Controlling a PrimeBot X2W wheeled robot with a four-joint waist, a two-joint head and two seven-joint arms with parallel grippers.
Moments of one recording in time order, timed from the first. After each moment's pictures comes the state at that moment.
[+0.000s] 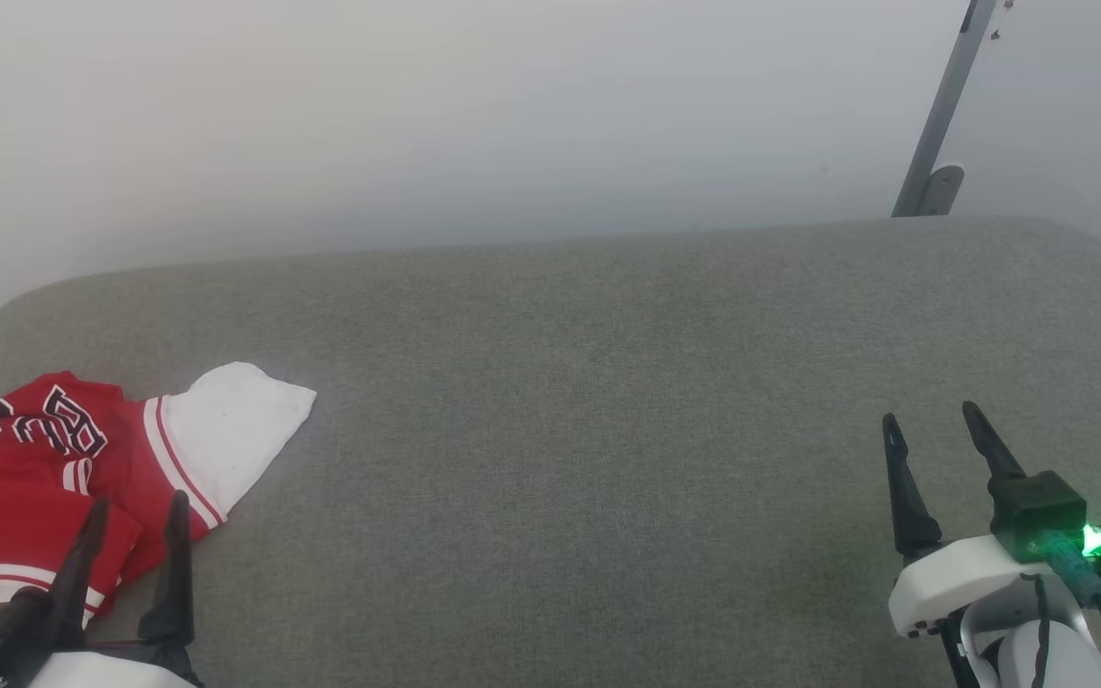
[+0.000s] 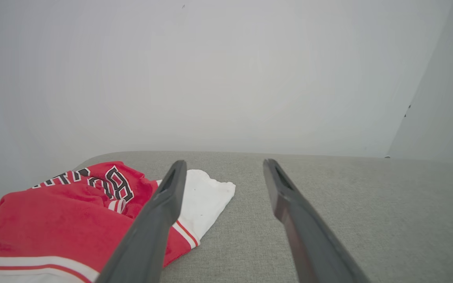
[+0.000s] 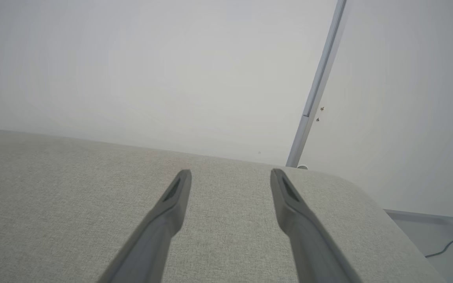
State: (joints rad) left arm 0.09 0.28 0.12 0.11 -0.38 -0.13 -0.26; right arm -0.13 -0.05 -0.12 0.28 -0.09 0.13 -0.26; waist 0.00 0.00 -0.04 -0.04
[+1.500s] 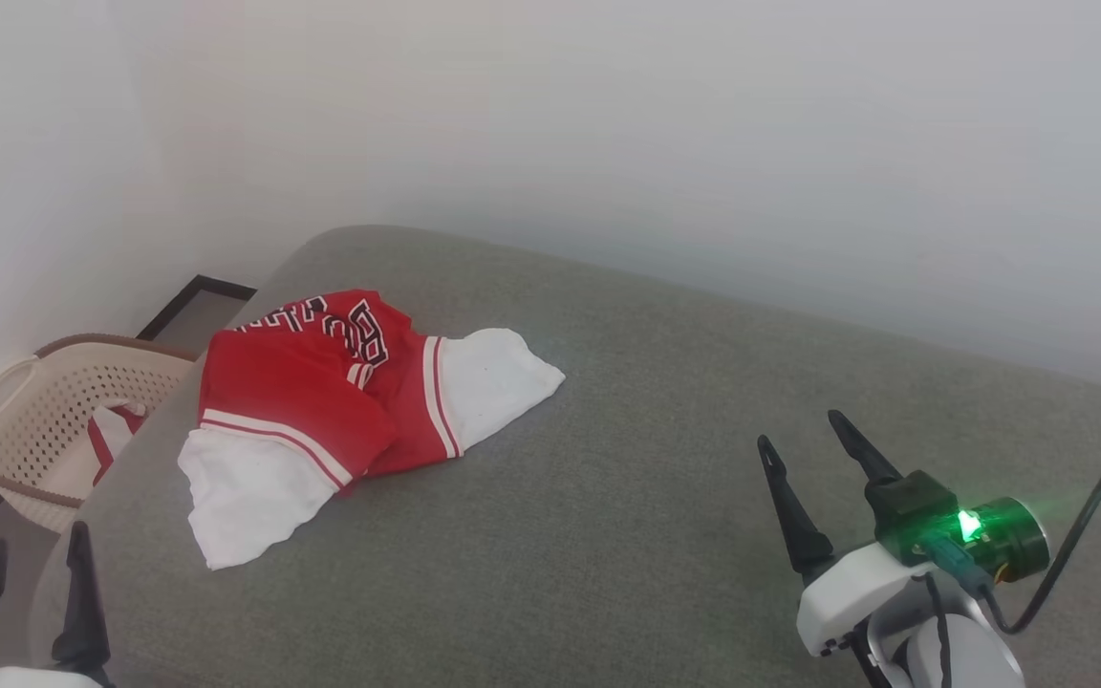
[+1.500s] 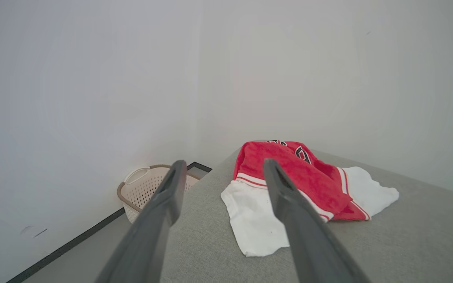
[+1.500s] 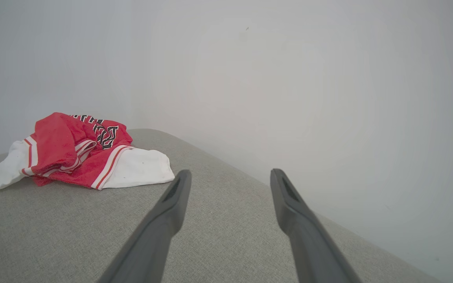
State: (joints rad) left arm 0.09 0.28 0.27 0.20 -0.34 -0.10 -0.24; right arm -0.17 -0.07 0.12 0.35 -0.03 0.13 -0.26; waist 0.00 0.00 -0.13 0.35
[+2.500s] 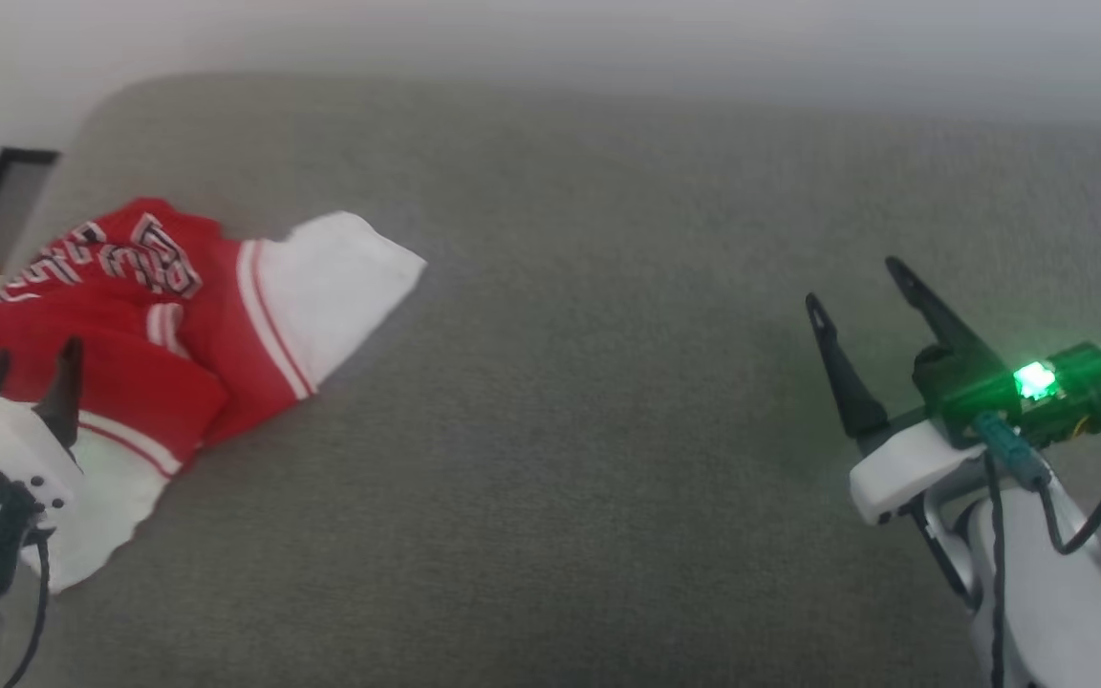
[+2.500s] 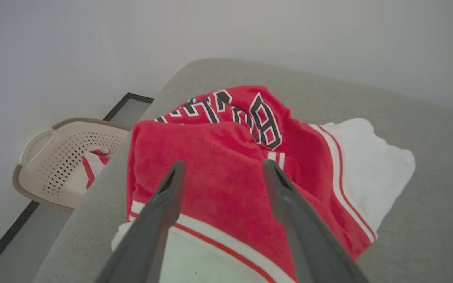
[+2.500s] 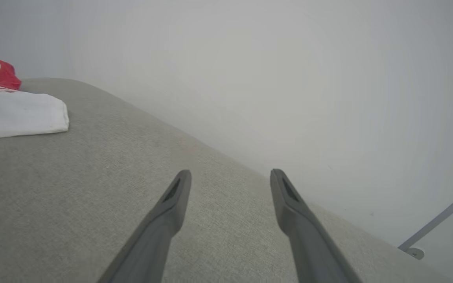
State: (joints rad) left arm -0.49 0.53 -0.05 0.69 -0.66 -0.13 0.00; right arm -0.34 -0.18 0.14 0.26 -0.09 0.13 -0.22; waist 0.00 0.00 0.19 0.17
